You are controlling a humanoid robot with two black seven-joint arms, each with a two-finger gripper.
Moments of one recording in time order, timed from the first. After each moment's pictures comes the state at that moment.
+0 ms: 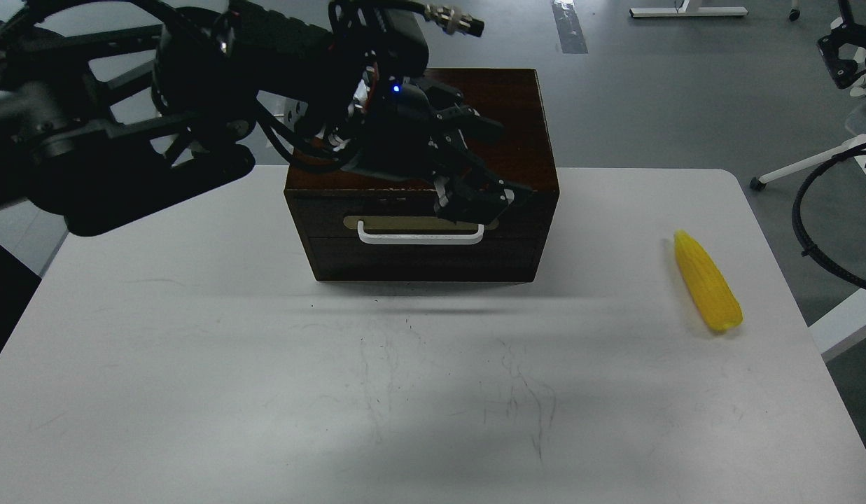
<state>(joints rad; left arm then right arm) -1.47 0.44 -0.21 -1.44 1.82 -0.49 -0.37 0.89 -0.59 0.89 0.53 0.28 0.49 0.21</state>
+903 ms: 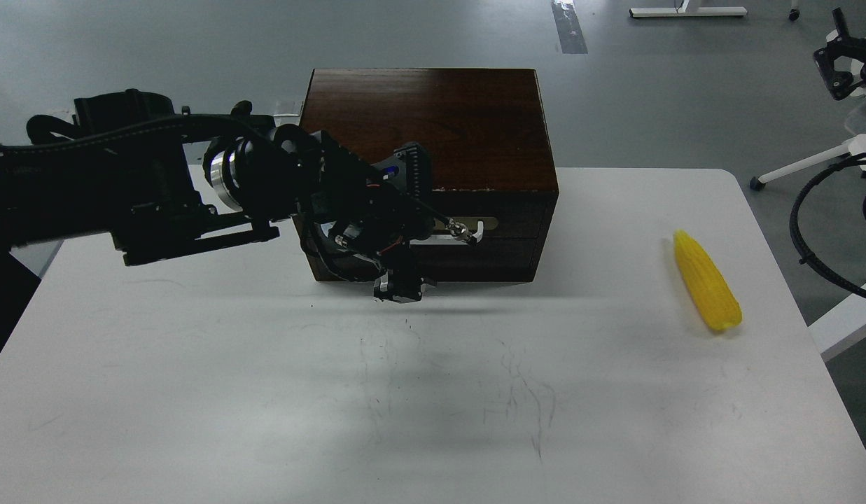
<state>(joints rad) -1.50 0.34 0.16 -1.31 2.15 -0.49 -0.39 0.87 -0.58 0.90 0.53 0.29 0.49 0.22</state>
